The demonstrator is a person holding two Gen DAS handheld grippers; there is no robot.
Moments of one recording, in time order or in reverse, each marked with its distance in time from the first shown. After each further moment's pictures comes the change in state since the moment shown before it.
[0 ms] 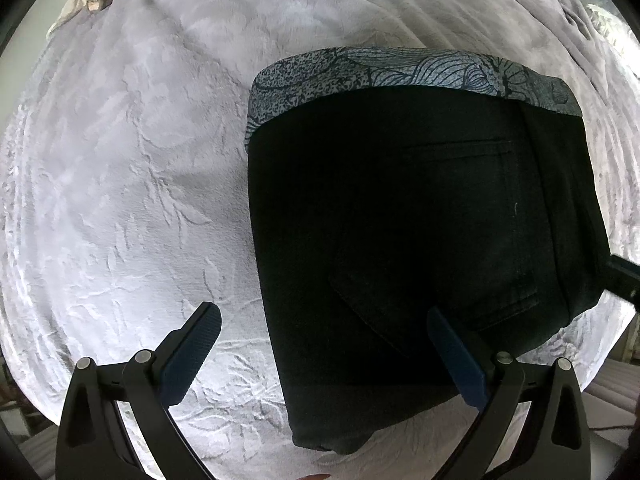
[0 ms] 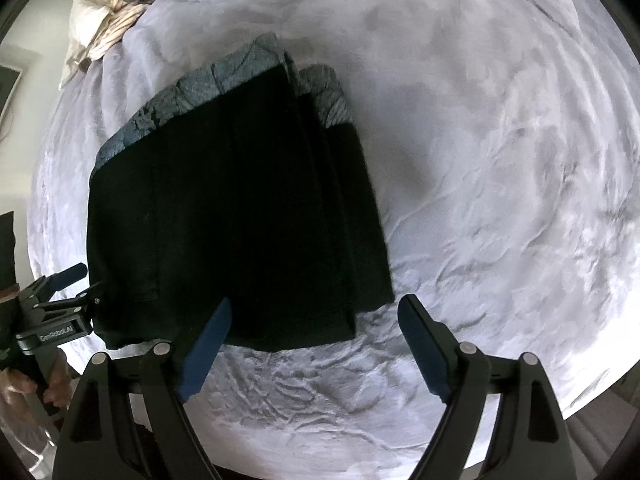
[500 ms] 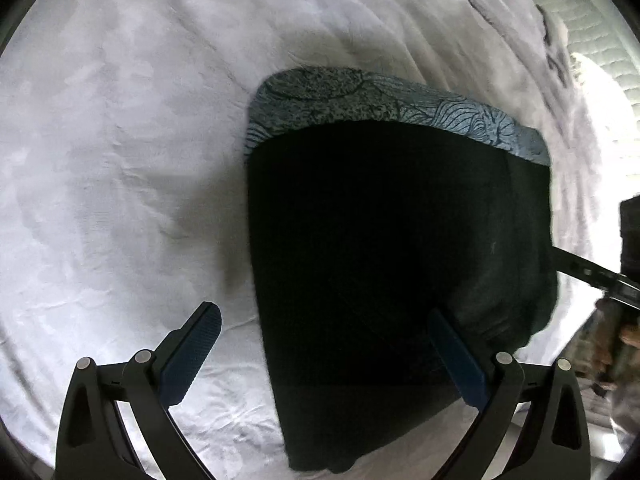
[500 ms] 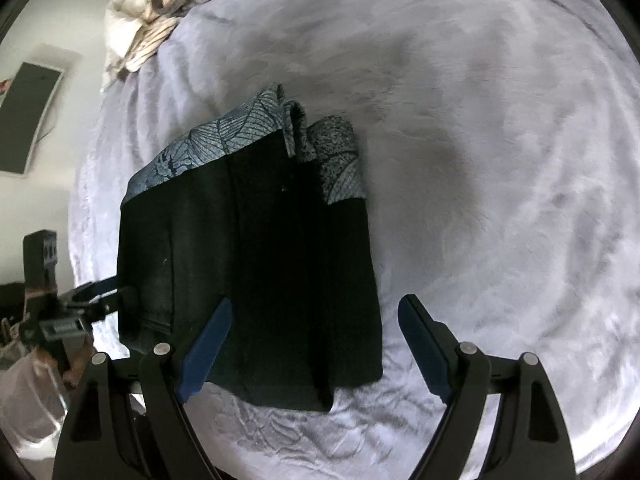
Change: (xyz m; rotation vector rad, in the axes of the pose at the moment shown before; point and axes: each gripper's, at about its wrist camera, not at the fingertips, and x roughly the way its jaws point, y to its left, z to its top) left arm 0.022 0.042 0.009 -0.082 0.018 -0.307; right arm 0.018 -0.034 0.043 -0.069 0.017 0.236
